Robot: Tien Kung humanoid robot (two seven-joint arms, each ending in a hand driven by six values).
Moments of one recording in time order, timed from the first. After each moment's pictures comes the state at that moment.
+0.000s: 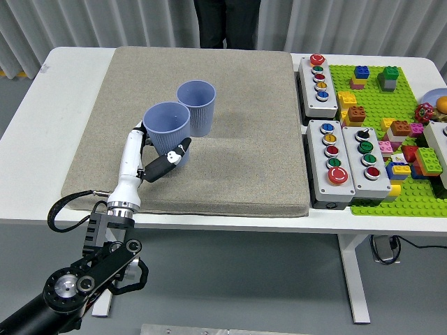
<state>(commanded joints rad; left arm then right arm) -0.26 0.08 -0.88 -1.16 1.24 0.65 -0.40 0.21 -0.09 1.90 0.19 -1.25 -0.30 -0.33</state>
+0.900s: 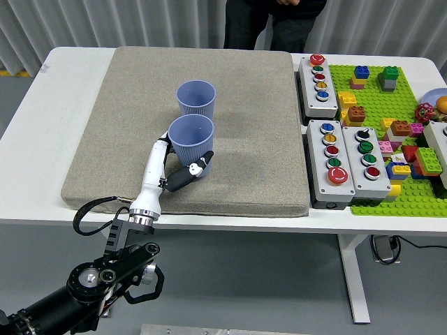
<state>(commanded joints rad) -0.37 0.03 -0.72 -0.94 1.06 0.65 -0.59 0.22 -0.09 1.90 0.19 -1.25 -0.30 -0.33</state>
